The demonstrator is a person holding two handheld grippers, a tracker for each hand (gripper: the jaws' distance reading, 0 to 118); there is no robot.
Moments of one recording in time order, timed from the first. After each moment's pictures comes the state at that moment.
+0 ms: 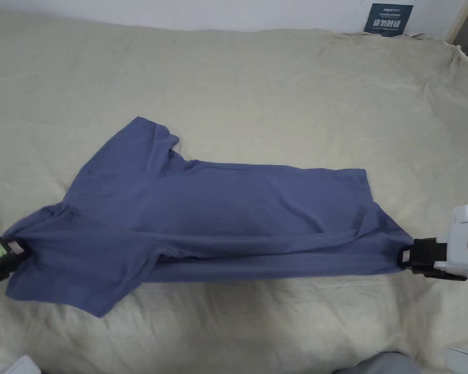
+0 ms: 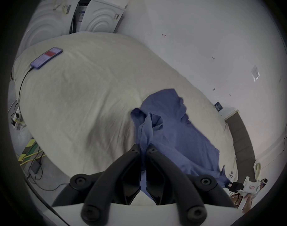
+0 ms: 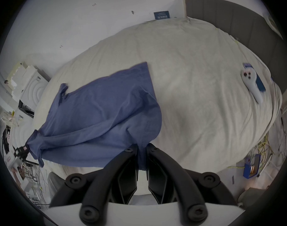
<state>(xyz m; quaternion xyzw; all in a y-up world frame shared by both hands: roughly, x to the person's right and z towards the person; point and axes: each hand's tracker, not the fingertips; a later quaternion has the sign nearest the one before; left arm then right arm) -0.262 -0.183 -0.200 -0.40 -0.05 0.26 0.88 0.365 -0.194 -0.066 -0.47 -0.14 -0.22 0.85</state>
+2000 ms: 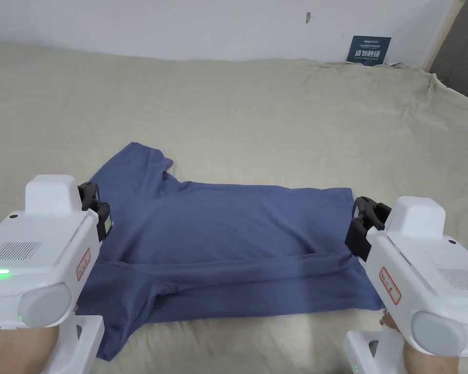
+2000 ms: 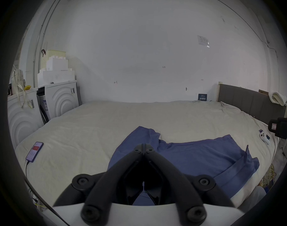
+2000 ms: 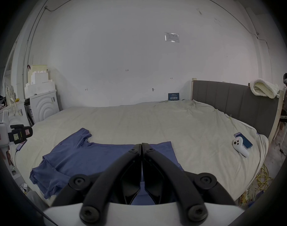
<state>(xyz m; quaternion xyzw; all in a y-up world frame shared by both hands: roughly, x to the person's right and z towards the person) -0.133 -0.156 -0.195 -0.15 -0.14 -0.02 0.98 0.216 -0.138 -0.043 -0.13 -0.17 -0.04 0.98</state>
